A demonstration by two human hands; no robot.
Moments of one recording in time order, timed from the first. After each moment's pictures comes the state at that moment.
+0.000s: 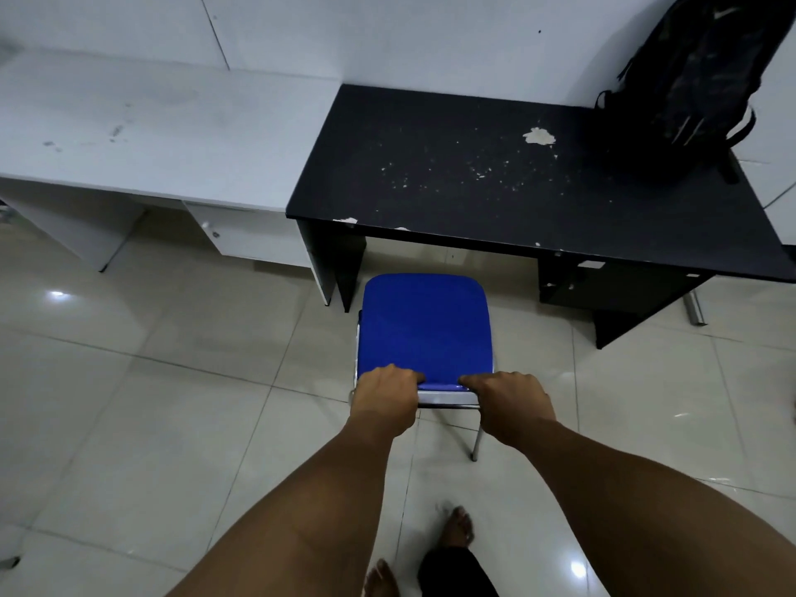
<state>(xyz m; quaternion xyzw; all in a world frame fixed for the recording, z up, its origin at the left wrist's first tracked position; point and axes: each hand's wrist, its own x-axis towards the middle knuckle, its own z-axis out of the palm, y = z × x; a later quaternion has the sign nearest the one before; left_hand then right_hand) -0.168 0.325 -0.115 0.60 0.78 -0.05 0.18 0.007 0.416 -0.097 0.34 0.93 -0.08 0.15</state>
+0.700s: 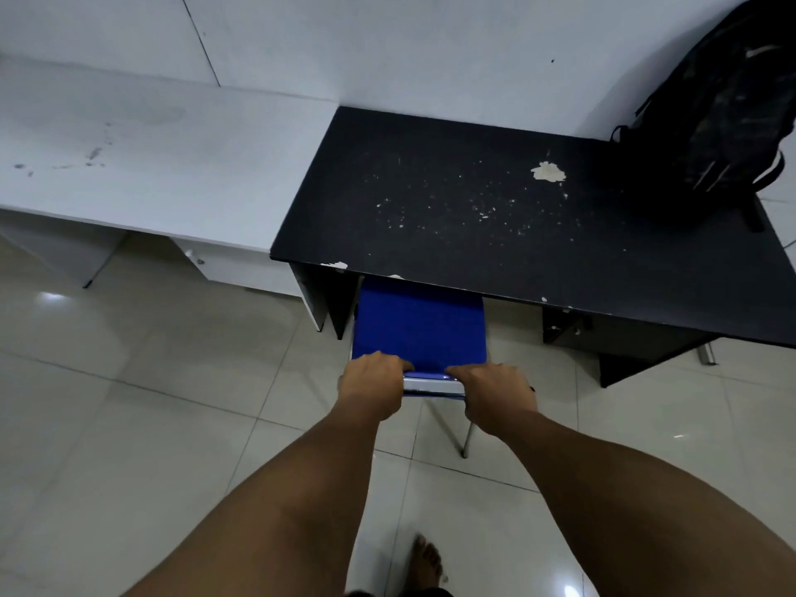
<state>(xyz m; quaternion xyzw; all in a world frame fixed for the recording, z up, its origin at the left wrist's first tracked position) -0.250 0.458 -0.121 0.59 0.78 -0.04 0.19 -0.071 0.549 -0.094 0.33 0.93 -0.09 0.14</state>
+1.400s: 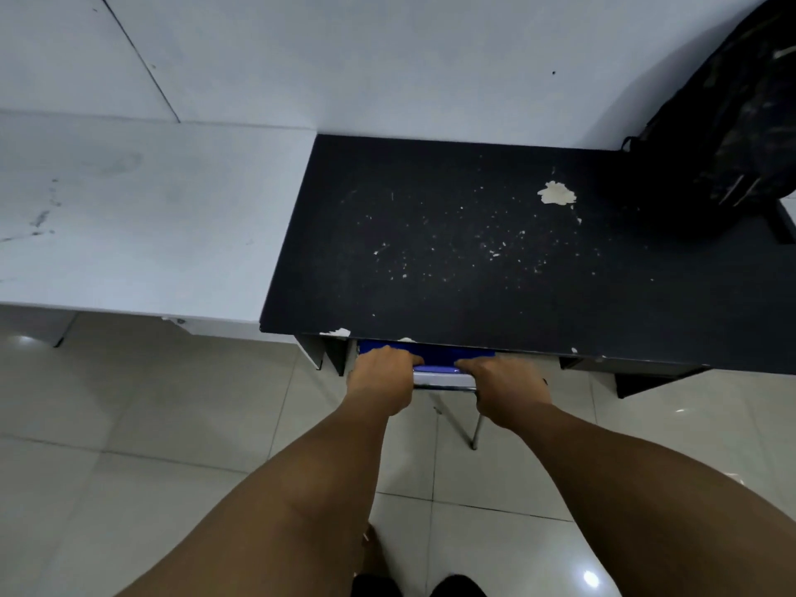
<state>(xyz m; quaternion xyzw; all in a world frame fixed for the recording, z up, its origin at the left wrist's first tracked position) -0.359 0.593 -0.113 0.63 0.75 -0.08 0.19 -0.174 0.667 -0.096 0.39 0.90 -0.10 0.15</state>
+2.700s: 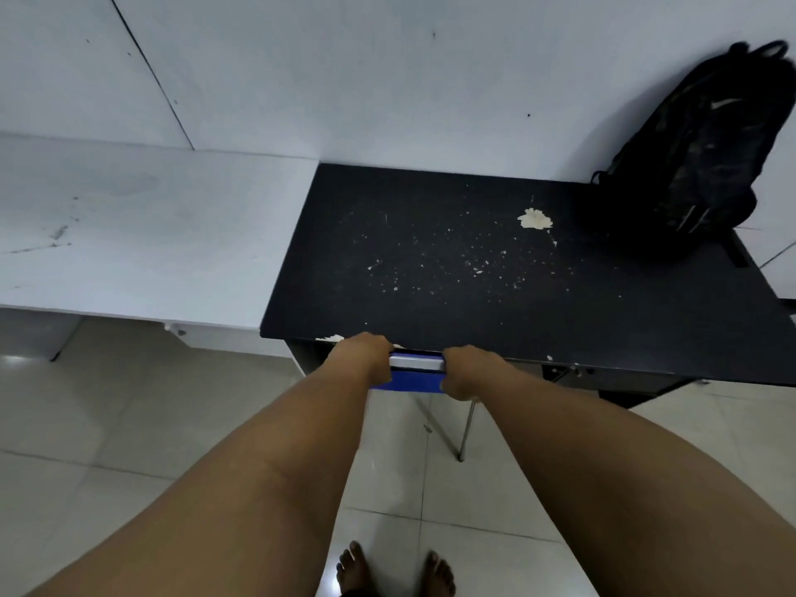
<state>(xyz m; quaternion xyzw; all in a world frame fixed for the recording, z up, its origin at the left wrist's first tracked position) -0.375 0.601 -0.060 0.57 0.75 -0.13 0.31 -0.203 0.669 -0.066 0.44 0.84 -0.18 0.26</state>
